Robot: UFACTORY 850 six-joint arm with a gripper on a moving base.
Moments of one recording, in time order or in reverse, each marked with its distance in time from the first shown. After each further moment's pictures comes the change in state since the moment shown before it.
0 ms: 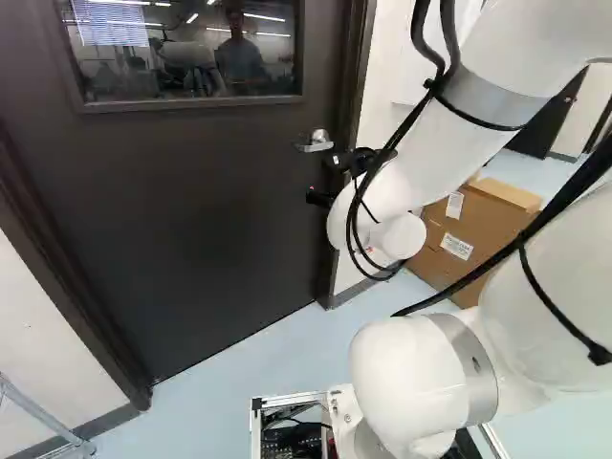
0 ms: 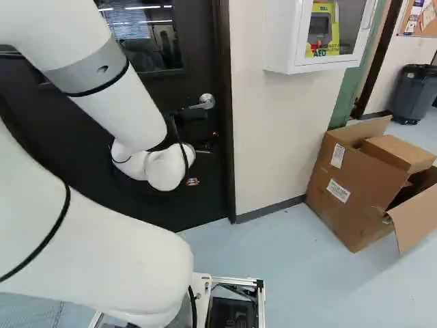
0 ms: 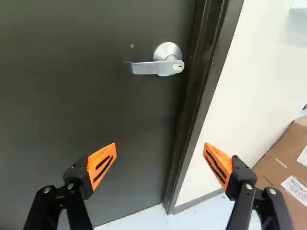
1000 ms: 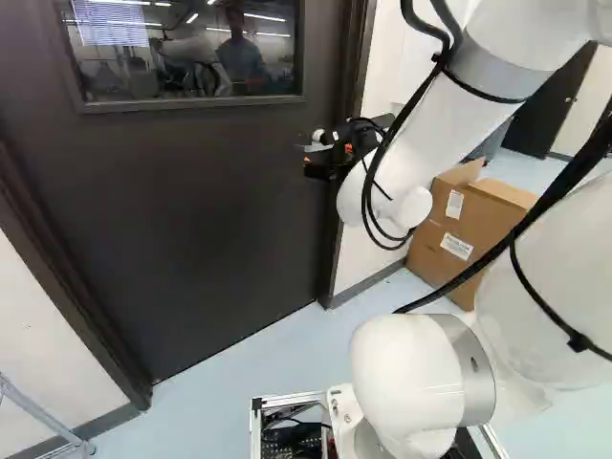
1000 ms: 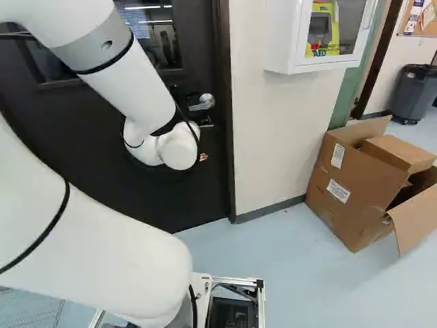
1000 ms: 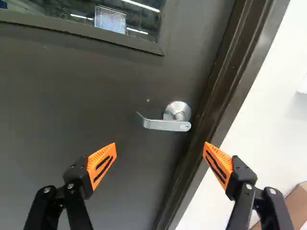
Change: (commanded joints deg) arm -4.8 -1.4 -8.1 -15.4 5.3 0.0
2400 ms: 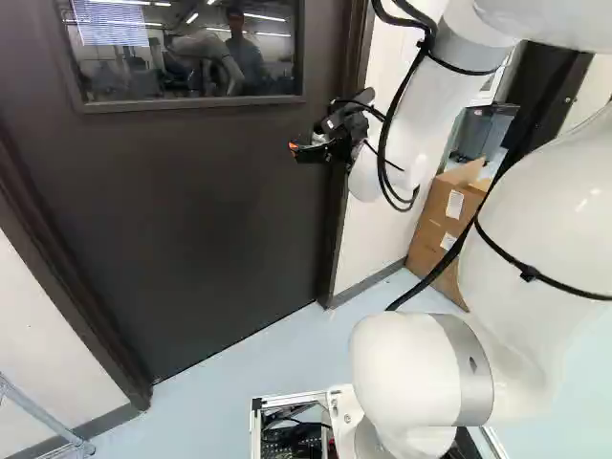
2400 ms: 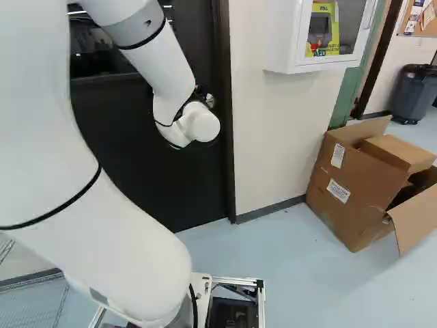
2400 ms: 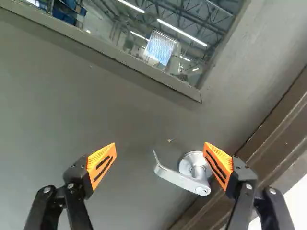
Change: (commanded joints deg) arm -3.2 -11.0 -14.2 -22.5 6.3 0.0
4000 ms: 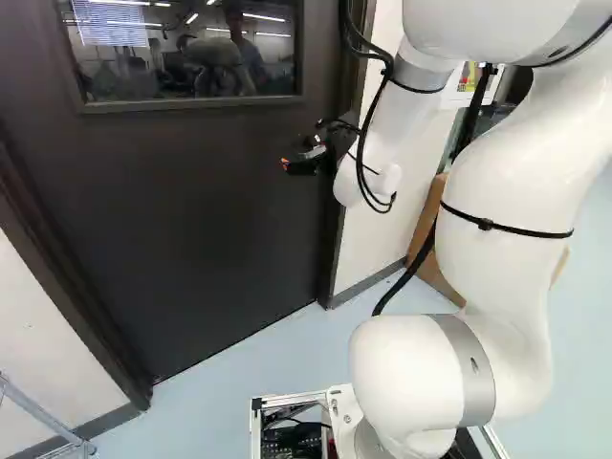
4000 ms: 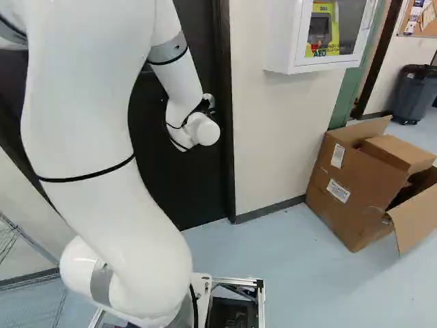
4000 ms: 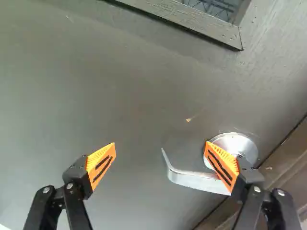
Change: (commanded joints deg) arm 3.6 -13.7 -5.4 3.8 0.0 0.0
